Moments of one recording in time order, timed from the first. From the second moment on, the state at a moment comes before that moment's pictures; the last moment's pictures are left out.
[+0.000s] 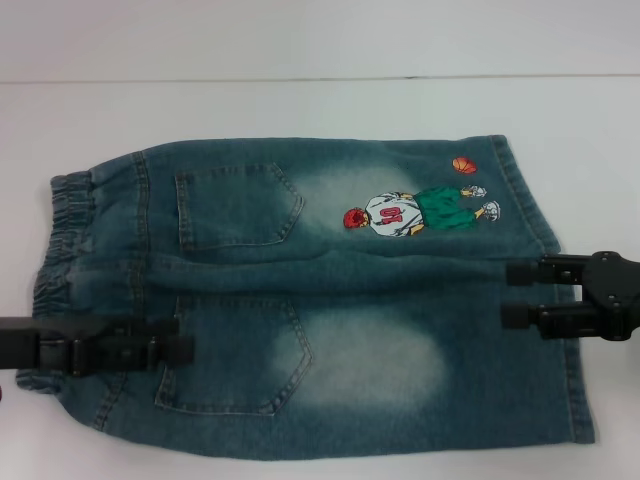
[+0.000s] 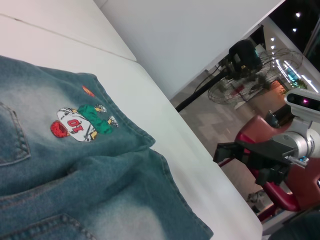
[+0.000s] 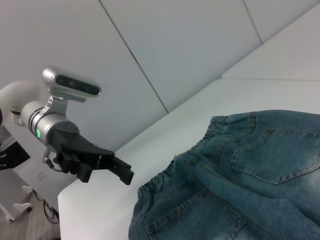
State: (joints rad) left arm -0.45 -2.02 0.53 0.75 2.20 1.94 -1.91; right arm 0.48 1.99 -0.58 -0.67 -2.11 -1.84 1.60
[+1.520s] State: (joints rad) left arm -0.49 -1.99 0.45 0.80 2.38 1.92 -2.09; right arm 0.49 2.00 -0.65 -0.66 -2.12 -1.81 1.60
